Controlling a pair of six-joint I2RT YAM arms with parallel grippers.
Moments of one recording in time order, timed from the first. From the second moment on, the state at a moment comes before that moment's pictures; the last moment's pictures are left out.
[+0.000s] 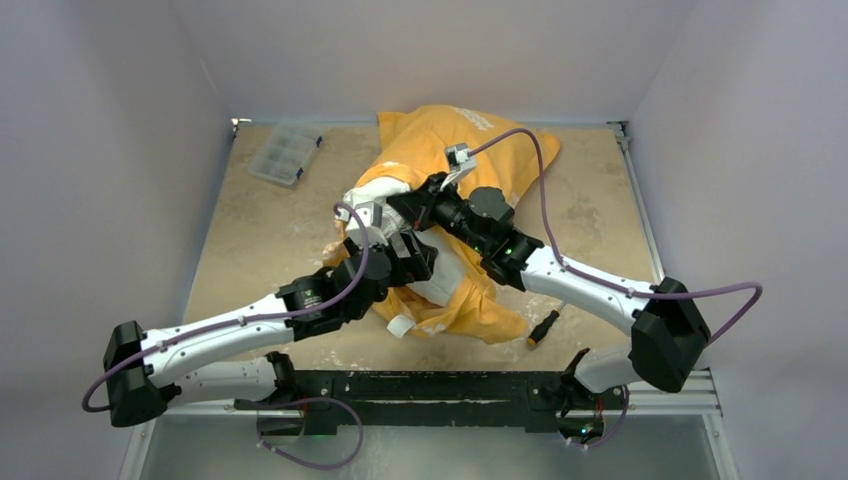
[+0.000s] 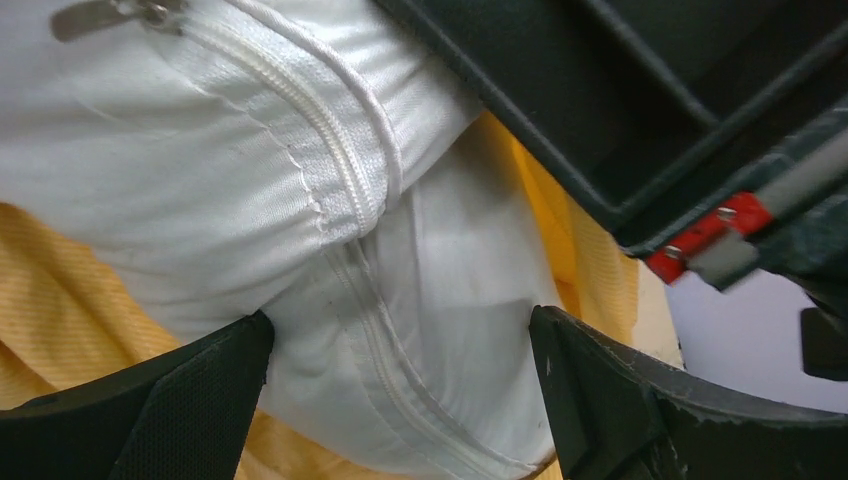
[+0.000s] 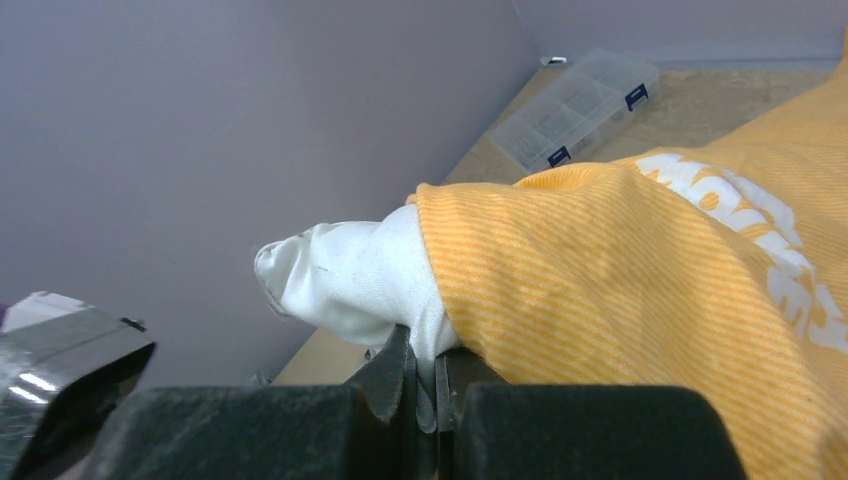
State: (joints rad) left arm -1.12 1.01 0.82 -0.21 -0.65 -0.88; right arm 0.83 1.41 0.99 0.46 -0.02 0.59
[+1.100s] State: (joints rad) left arm -0.91 1.19 0.81 -0.13 -0.41 -0.83; right arm 0.83 1.07 0.88 0.21 0.12 0.71
